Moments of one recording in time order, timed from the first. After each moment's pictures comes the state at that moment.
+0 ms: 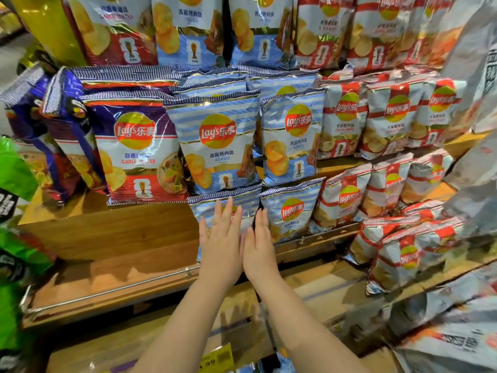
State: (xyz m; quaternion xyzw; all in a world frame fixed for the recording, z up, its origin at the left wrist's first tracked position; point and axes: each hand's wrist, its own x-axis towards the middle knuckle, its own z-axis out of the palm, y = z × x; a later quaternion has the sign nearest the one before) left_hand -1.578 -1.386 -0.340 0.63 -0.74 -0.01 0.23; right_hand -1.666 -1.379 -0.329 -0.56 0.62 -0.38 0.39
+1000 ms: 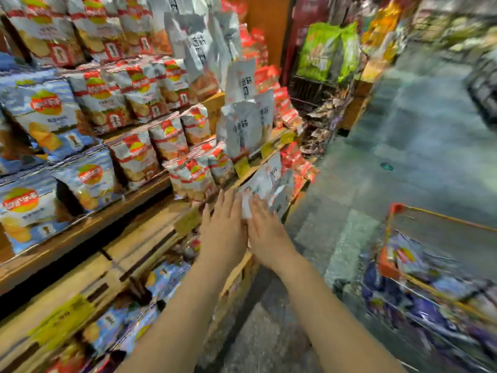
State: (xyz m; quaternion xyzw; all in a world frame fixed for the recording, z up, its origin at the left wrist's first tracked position) left_hand -1.846 -1.030 -0.250 0.36 -0.92 -0.08 0.16; right_hand -1.939 -0.967 -0.248 -0.54 0.81 -0.19 0.14
